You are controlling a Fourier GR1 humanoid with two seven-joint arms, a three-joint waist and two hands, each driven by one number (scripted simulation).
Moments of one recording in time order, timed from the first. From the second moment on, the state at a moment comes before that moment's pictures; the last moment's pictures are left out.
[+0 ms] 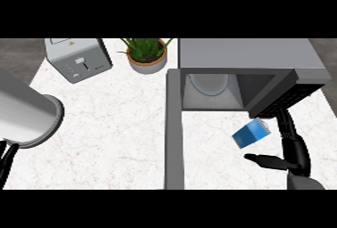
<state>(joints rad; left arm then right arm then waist) 0.43 0.01 0.26 -2.18 0.26 -0.39 -0.09 -0.12 -0.19 -0.19 -0.95 0.04 0.03 -0.74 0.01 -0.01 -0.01</state>
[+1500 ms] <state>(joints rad) 0.43 0.03 0.28 -2.13 0.27 -0.41 -0.12 -0.32 -0.19 -0.31 -0.51 -0.12 0.20 -0.97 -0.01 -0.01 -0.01</state>
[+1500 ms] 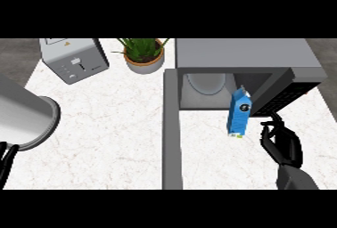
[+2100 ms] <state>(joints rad) 0.46 0.03 0.31 -2.15 0.29 -0.43 -0.12 -0.27 -0.12 -0.23 -0.64 -0.15 0.23 -0.92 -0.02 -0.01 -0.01</state>
